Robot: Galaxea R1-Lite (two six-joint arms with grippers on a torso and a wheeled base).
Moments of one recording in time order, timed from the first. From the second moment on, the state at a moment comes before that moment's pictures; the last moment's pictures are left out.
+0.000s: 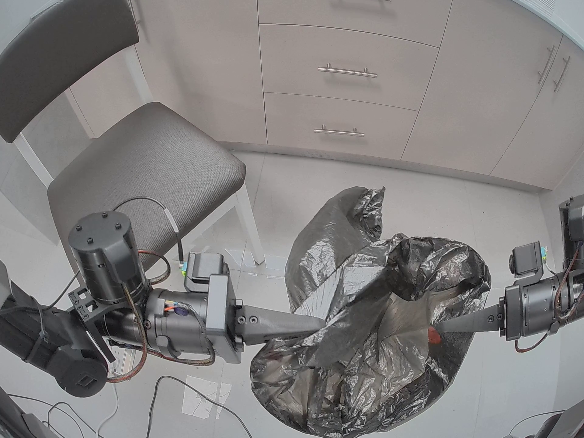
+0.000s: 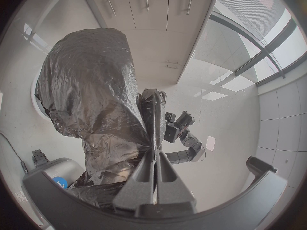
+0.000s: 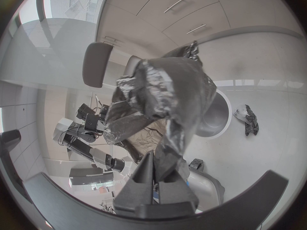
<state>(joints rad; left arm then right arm) -0.62 1.72 -0.50 -1.15 -0.94 -1.20 0.45 1.29 -0.67 -0.02 0.54 0.50</state>
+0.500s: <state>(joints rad) -0.72 1.76 -0.52 -1.17 -0.93 -1.21 0.47 1.28 -0.71 0.00 0.55 0.48</state>
